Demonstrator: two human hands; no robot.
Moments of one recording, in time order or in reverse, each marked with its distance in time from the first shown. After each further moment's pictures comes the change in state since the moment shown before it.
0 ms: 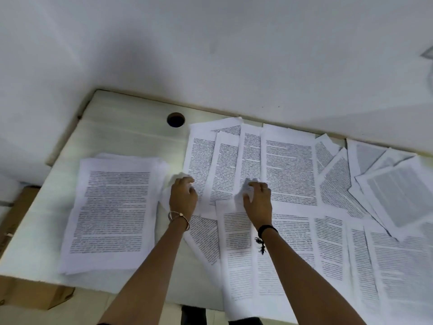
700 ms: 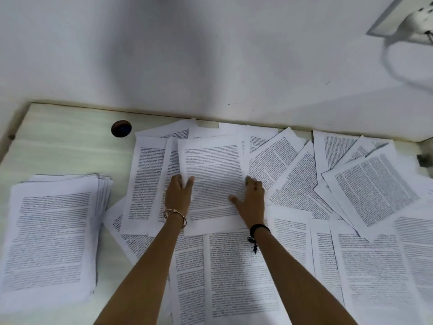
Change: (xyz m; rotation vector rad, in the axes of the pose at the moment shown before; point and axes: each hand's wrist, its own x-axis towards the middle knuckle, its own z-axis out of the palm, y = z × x) left_hand 0.011 0.096 0.120 -0.077 -0.082 -0.218; right_hand 0.069 0.099 -0.061 0.013 -0.052 0.122
